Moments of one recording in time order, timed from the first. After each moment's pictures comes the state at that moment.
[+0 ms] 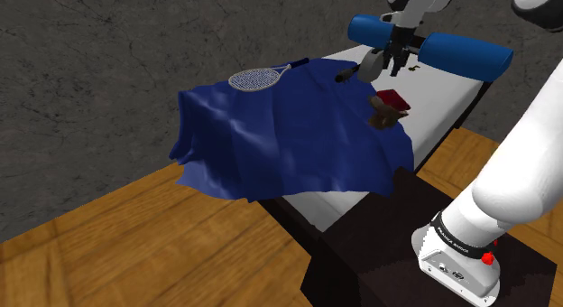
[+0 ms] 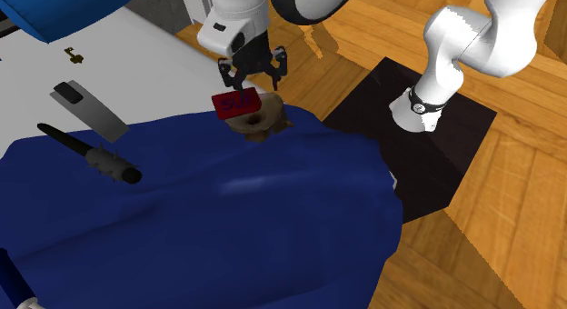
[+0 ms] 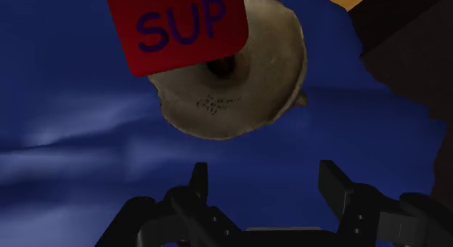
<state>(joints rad) -0.10 0.13 -0.53 -1.82 0.06 1.89 -1.58</state>
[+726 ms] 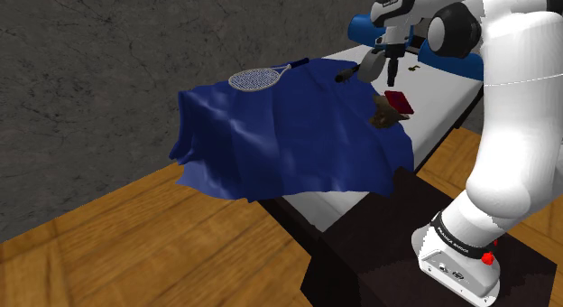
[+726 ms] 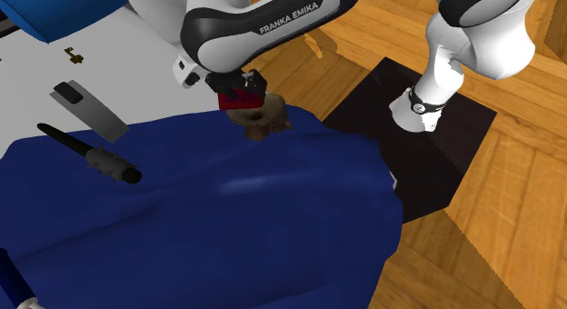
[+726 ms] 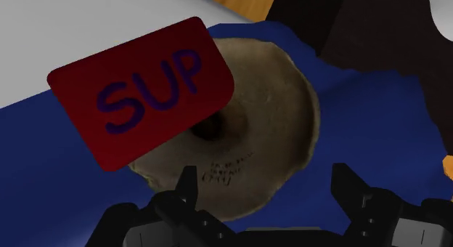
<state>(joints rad) -0.23 0.60 -0.57 -1.38 0.19 1.54 -1.29</state>
